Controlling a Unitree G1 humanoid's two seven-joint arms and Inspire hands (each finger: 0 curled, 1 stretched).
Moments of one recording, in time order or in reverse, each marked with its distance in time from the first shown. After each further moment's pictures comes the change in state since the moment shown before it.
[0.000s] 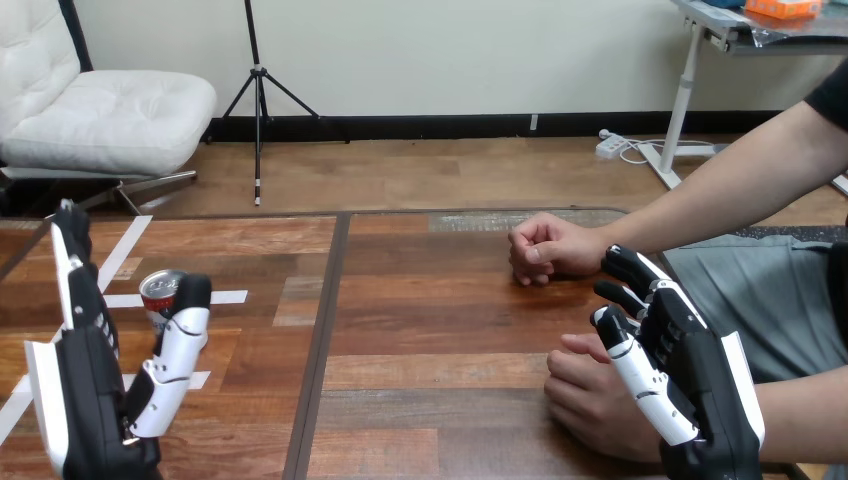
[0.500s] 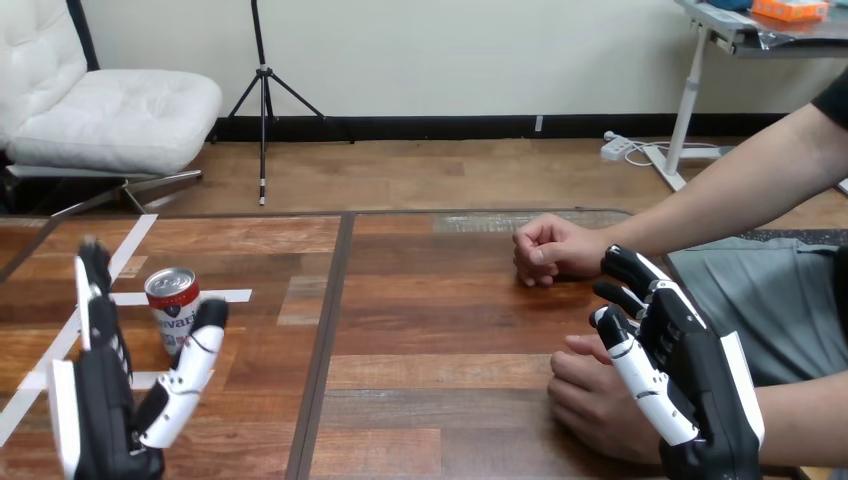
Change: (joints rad) left arm -0.019 0.015 0.015 0.105 -0.047 0.047 -0.055; right arm -0.001 -0.001 0.000 0.002 0.006 0.000 0.007
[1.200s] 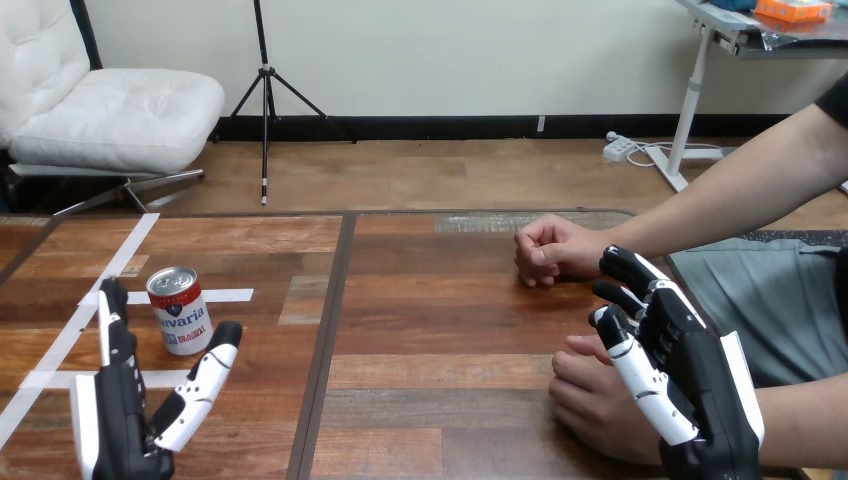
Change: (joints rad) left arm -0.092 0.023 0.016 0.203 0.001 0.030 0.008; right arm 0.000 0.000 -0.001 0.000 -0.002 0.000 0.000
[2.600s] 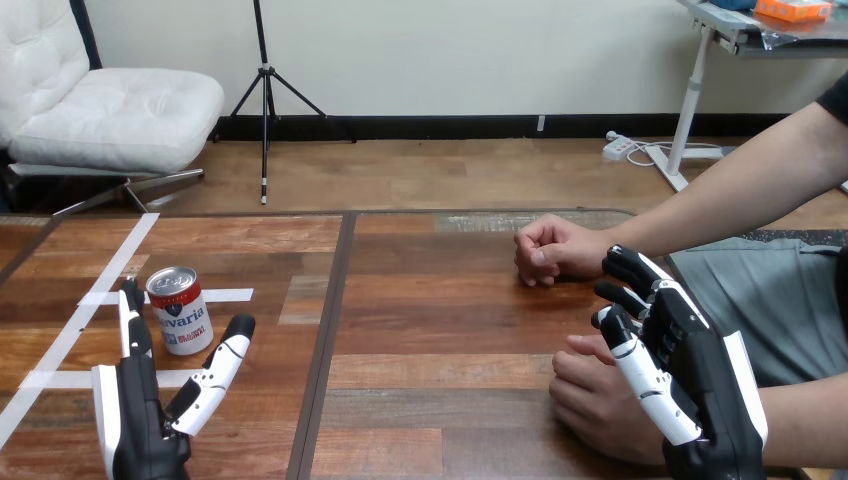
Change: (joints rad) left arm -0.113 0.015 -0.008 0.166 0.037 0.016 0.056; right arm 0.000 -0.004 -0.008 0.000 -0.003 0.000 0.000
